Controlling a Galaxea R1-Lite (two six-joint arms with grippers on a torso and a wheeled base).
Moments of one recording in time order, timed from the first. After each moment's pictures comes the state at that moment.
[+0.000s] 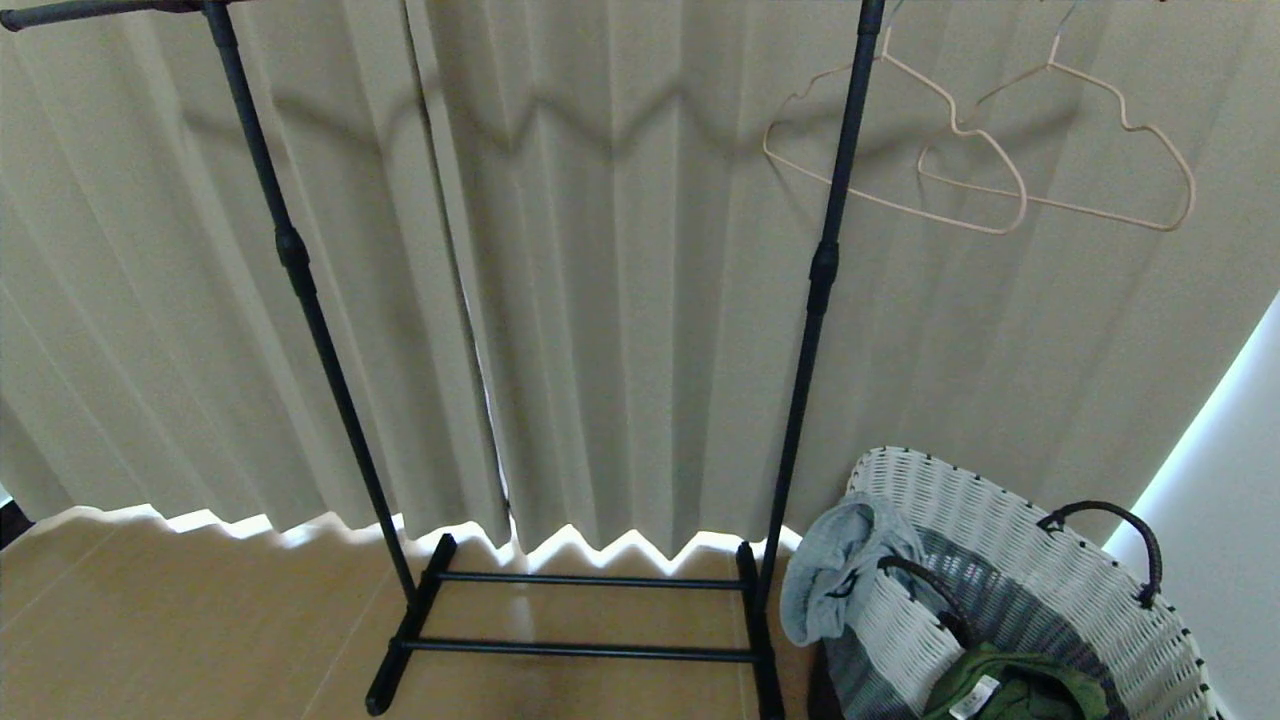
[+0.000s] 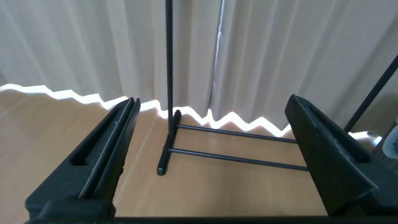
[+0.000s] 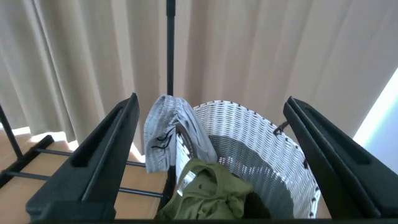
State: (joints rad) left arm 0.01 0.01 -0.02 0.05 0.10 -0.03; right arm 0.00 0.00 0.00 -0.13 0.06 -0.01
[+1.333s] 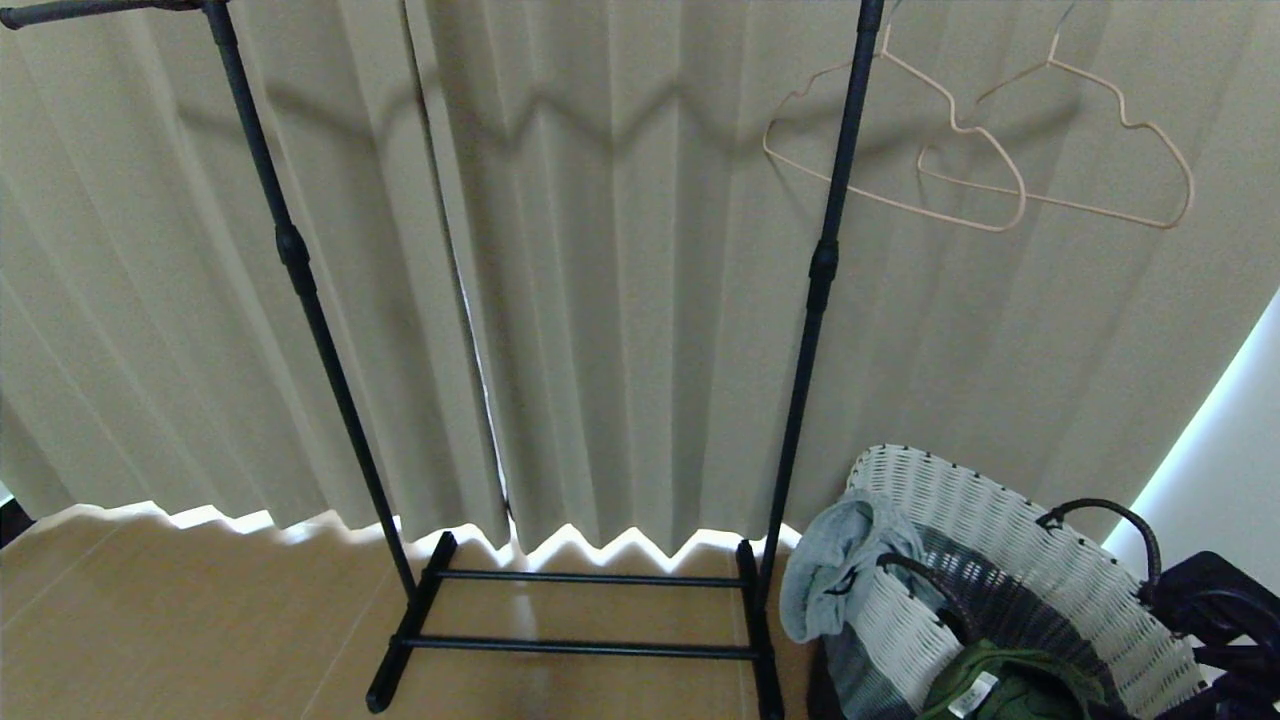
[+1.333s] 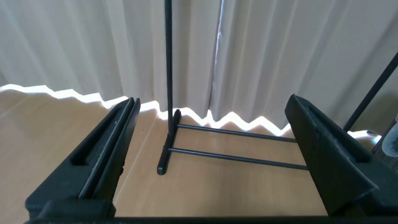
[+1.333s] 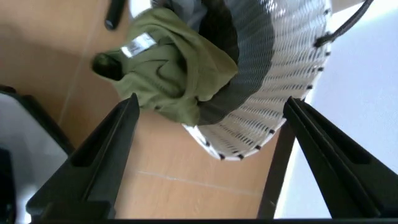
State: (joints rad) left arm 0.01 0.01 -0.02 0.05 0.10 -0.03; right arm 0.01 1.25 -0.23 -0.15 -0.14 -0.31
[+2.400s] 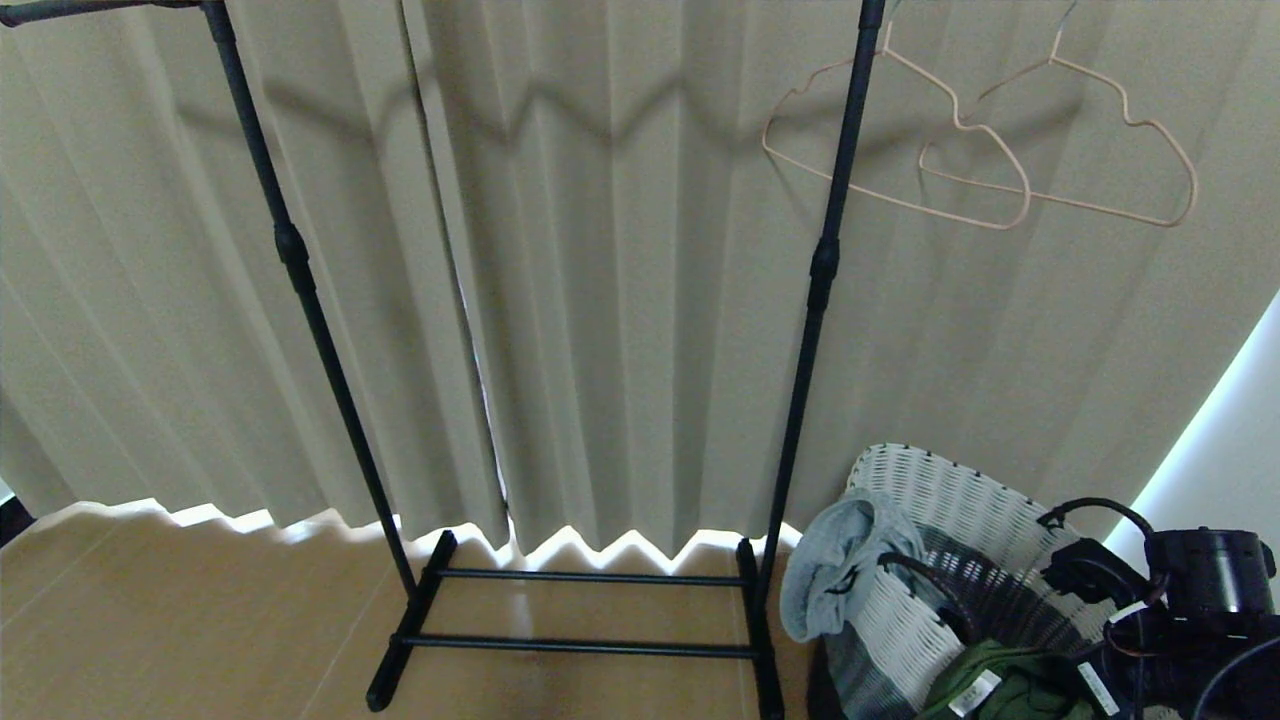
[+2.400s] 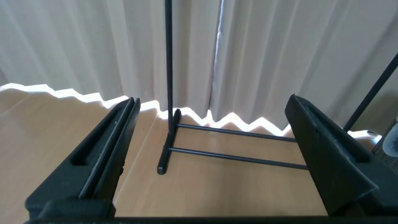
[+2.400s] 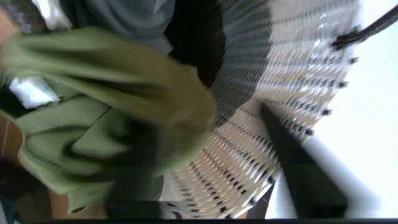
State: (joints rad) left arm 0.01 0.01 -0.02 0.05 0.10 -0.03; right arm -0.16 1.93 -0.23 -0.75 -0.15 -0.43
